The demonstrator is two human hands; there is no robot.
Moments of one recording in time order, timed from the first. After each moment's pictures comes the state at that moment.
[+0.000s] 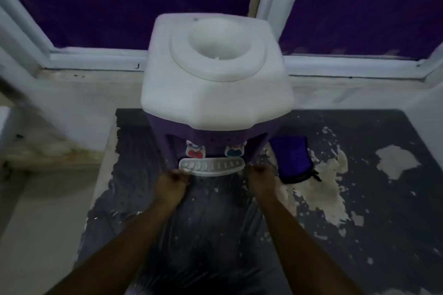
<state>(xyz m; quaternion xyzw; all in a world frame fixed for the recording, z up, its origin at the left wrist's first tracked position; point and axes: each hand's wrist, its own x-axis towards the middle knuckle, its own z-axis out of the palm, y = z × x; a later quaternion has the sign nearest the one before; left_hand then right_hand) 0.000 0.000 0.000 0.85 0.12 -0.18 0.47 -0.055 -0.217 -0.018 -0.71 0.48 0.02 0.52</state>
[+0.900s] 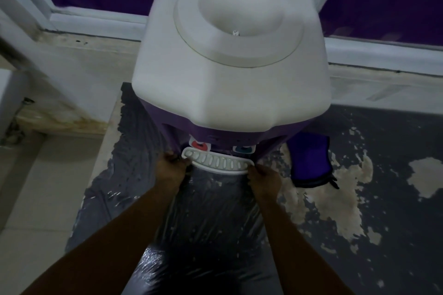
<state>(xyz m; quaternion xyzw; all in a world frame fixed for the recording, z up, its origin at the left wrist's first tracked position) 0.028 -0.021 -0.029 0.76 0.31 -0.15 0.55 -0.046 -0.218 -0.060 -0.76 0.43 0.00 0.49</state>
